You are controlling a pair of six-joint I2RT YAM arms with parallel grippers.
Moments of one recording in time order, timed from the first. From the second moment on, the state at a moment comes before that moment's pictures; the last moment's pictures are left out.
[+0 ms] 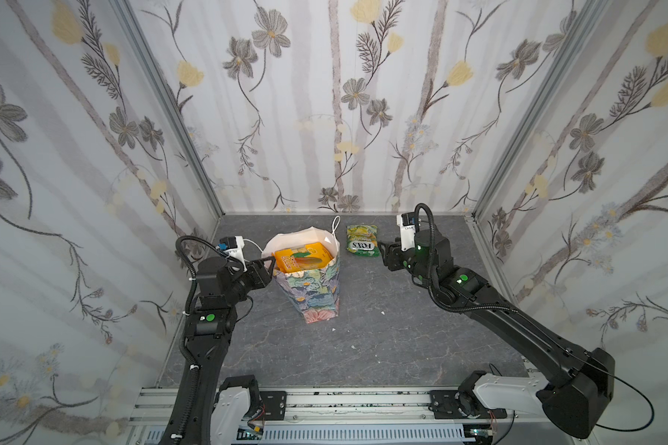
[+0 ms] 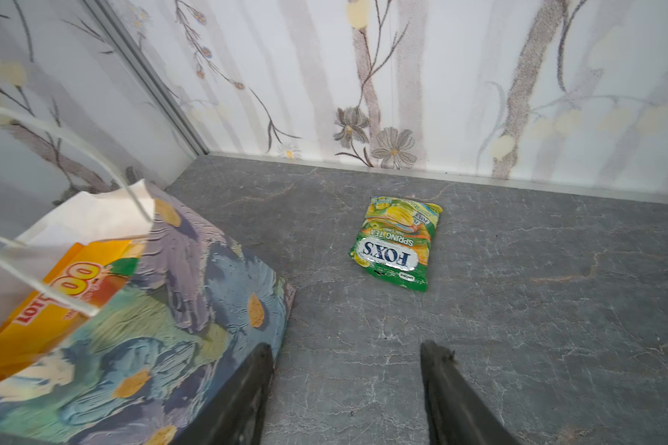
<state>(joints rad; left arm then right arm) 0.07 0.84 0.76 -0.28 0.46 -0.42 0.61 1.29 1.10 -0.23 0.14 0.29</state>
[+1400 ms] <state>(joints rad) 0.07 0.82 0.76 -0.28 0.46 -0.42 0.33 2.08 1.48 -0.26 -0.23 0.11</state>
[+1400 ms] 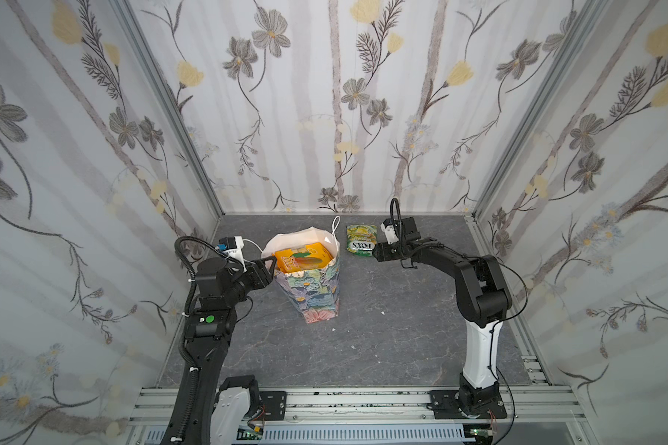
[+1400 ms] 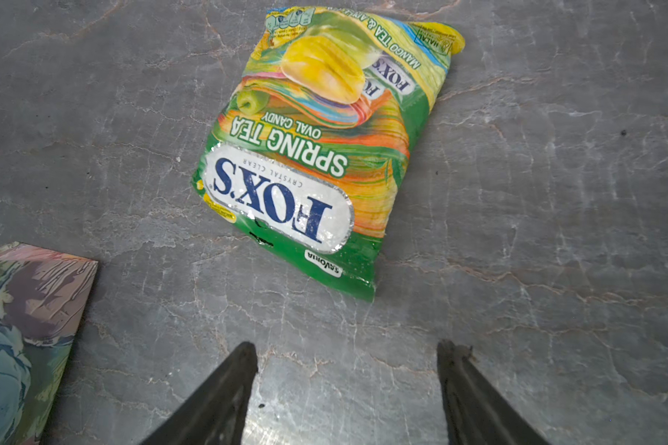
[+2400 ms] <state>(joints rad) 0.07 0.83 0.76 -0.28 0.44 -0.42 0.33 2.29 1.66 -0.27 -0.36 0.16</state>
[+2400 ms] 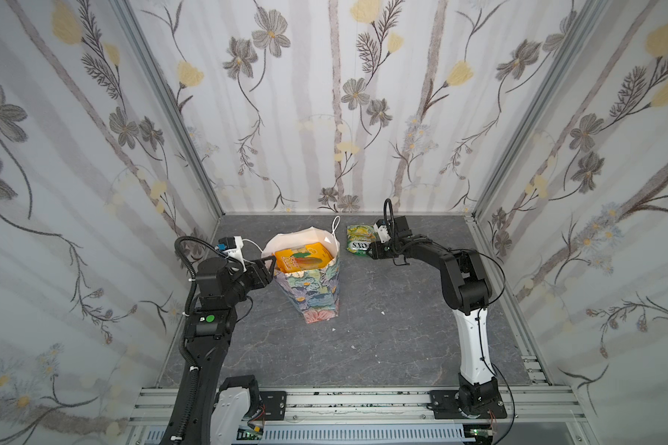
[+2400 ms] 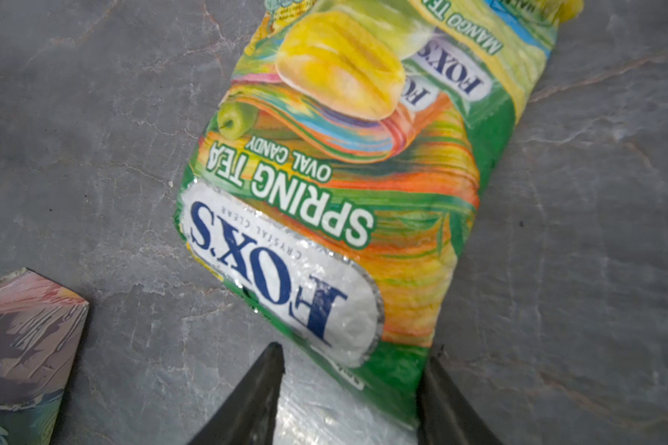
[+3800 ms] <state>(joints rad) 0.07 0.81 0.76 -0.28 0.44 -0.42 0.51 1.73 1.60 -0.31 -0.30 0.20</state>
